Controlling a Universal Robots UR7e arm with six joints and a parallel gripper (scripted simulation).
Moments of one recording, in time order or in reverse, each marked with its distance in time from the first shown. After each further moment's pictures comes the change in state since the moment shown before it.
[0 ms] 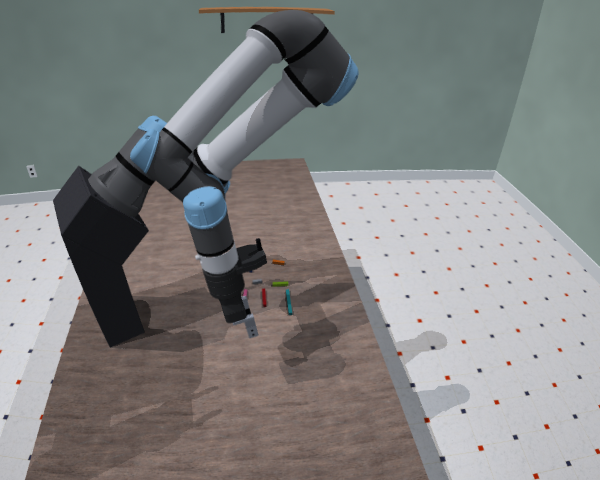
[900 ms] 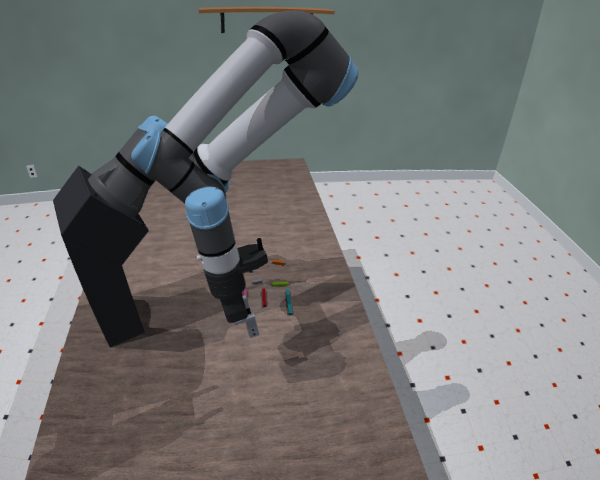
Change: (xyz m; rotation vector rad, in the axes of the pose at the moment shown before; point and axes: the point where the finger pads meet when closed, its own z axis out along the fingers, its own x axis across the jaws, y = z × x) arm -0.003 -0.001 0.002 -0.006 -0.004 -0.030
